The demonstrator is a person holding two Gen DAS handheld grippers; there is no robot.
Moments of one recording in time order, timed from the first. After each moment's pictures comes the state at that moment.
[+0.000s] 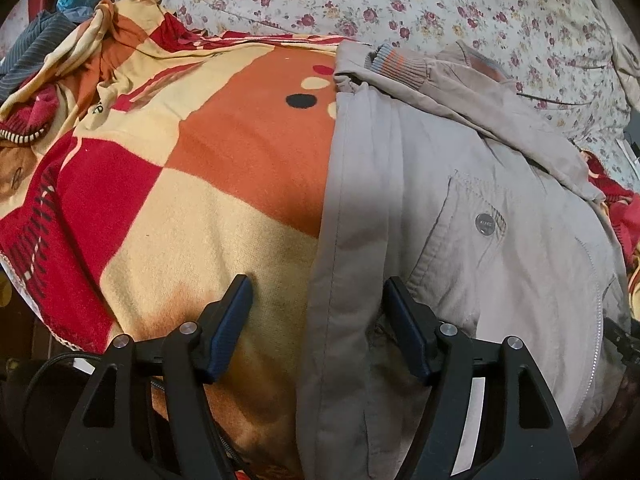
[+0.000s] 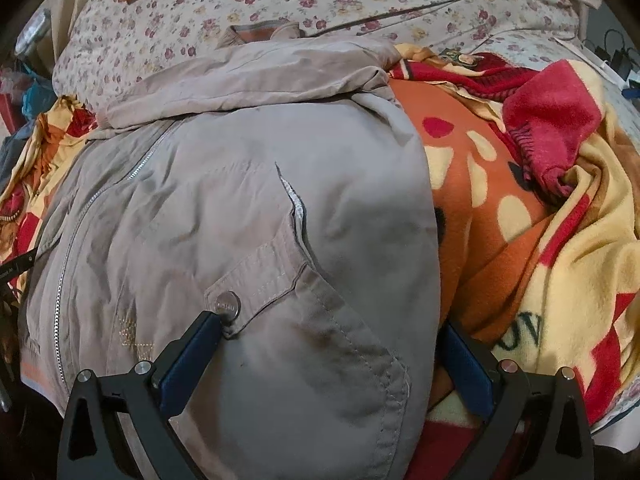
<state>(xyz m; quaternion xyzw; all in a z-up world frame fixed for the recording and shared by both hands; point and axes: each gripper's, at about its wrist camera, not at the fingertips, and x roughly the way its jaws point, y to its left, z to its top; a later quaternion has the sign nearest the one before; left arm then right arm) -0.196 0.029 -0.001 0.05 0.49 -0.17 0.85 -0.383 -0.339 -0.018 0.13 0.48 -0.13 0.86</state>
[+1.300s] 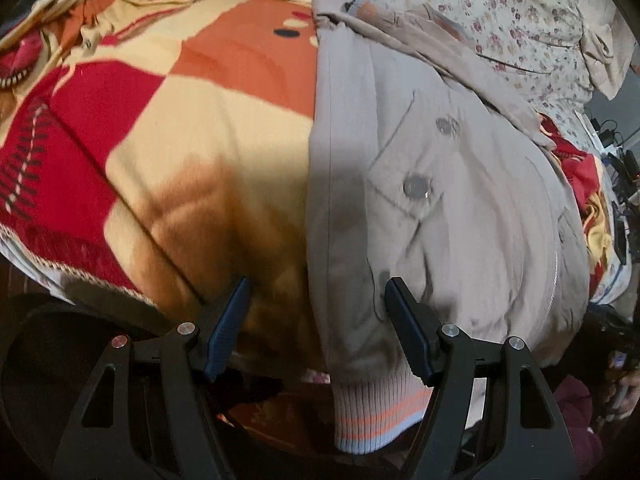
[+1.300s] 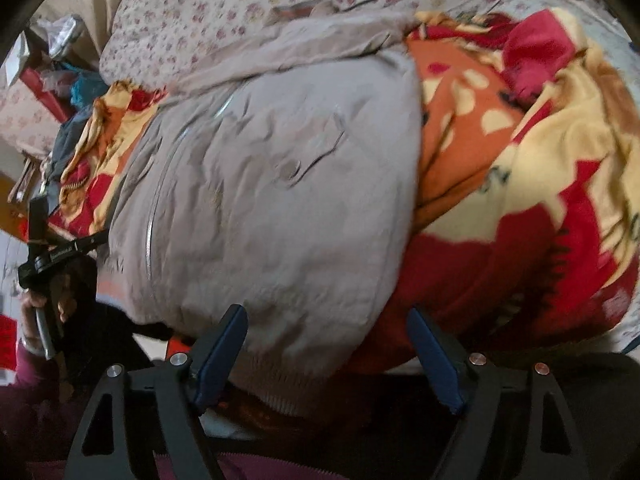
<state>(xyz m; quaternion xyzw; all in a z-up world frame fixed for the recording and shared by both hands) -0.242 0.071 -0.006 0.02 0.56 -0.25 0.79 -0.468 -0.327 -0.001 0.19 0.52 -0.01 0.83</state>
